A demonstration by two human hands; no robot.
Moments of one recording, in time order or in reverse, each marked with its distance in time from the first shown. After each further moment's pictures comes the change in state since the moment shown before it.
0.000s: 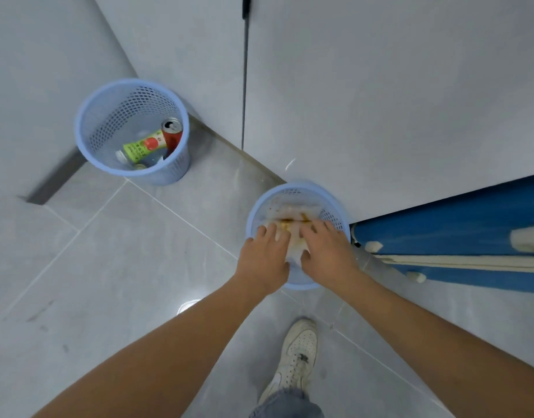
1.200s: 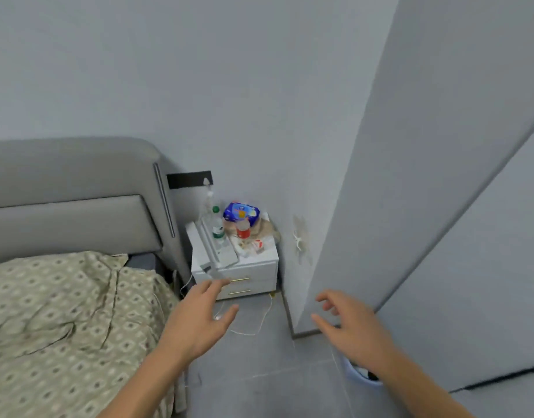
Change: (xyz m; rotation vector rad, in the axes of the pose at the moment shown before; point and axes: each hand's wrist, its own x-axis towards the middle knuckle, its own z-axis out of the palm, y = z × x) left_hand -0.770 -0.218 -0.593 -0.294 0.808 -0.822; right_hand -0.343 -0.618 -0.552 0.172 0.119 -0.808
